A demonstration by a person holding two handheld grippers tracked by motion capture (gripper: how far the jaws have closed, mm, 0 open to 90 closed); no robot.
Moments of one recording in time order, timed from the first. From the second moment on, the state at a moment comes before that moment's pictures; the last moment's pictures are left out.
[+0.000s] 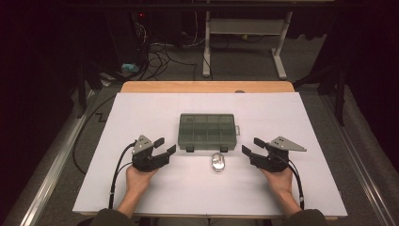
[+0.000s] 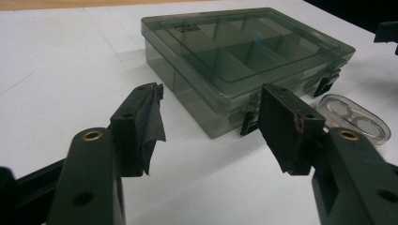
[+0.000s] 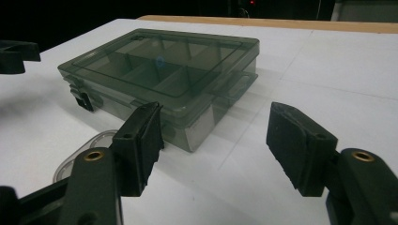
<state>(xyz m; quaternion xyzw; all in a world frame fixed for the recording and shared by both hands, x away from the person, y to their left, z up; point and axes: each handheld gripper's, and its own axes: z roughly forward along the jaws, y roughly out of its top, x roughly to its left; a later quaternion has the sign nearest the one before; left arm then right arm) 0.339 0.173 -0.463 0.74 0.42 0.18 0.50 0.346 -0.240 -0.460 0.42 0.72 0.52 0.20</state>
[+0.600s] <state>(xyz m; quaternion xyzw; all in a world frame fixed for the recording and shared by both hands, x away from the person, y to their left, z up) 0.353 0.166 -0.447 0.78 0.42 0.13 0.43 0.363 -0.228 -0.447 0.41 0.78 0.45 0.16</state>
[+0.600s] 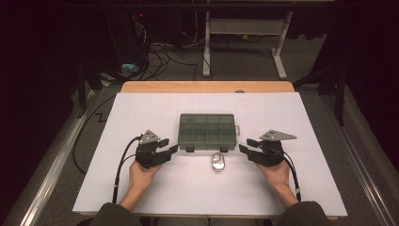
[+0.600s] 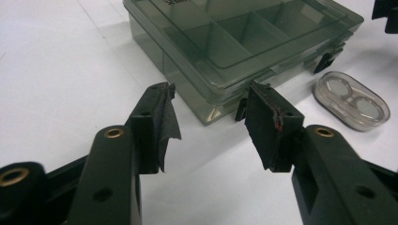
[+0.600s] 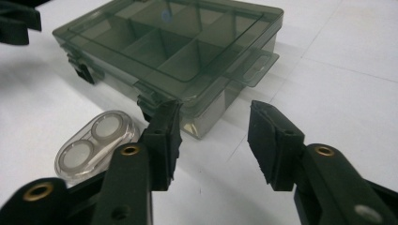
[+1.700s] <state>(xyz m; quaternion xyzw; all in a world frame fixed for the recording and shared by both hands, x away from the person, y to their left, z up) 0.377 0.142 -0.436 0.86 0.40 0.12 0.29 0.386 -0.198 -0.437 0.36 0.87 0.31 0.13</state>
